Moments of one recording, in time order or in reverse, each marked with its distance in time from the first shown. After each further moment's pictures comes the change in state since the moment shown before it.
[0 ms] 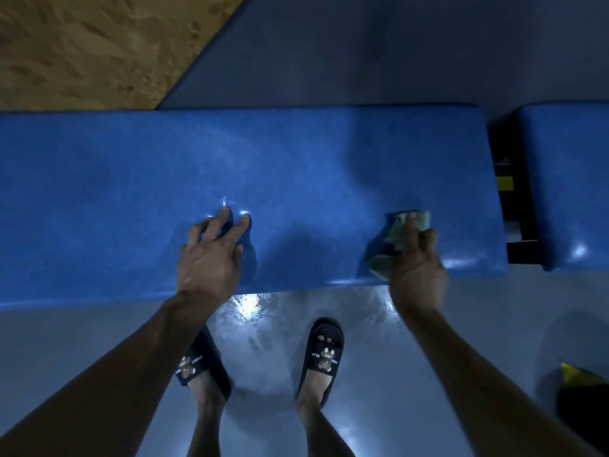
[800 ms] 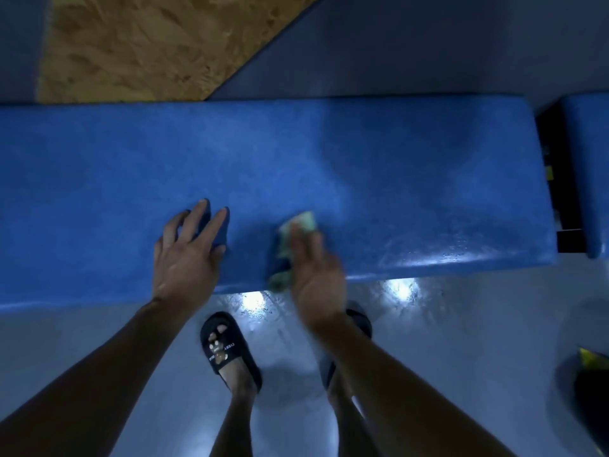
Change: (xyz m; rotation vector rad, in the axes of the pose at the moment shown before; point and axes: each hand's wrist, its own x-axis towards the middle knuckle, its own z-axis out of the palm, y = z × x) left_hand -0.011 -0.126 -0.035 0.058 0.085 0.025; right_hand -0.090 -0.214 0.069 0.106 0.097 -0.420
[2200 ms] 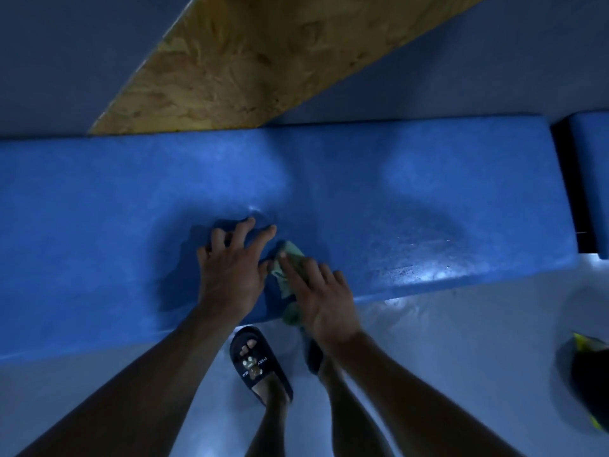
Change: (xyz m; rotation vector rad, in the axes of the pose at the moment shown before) left_hand 0.037 -0.052 -0.025 0.064 -0.062 0.144; right_hand 0.020 -0.097 0.011 -0.133 -0.122 -0.246
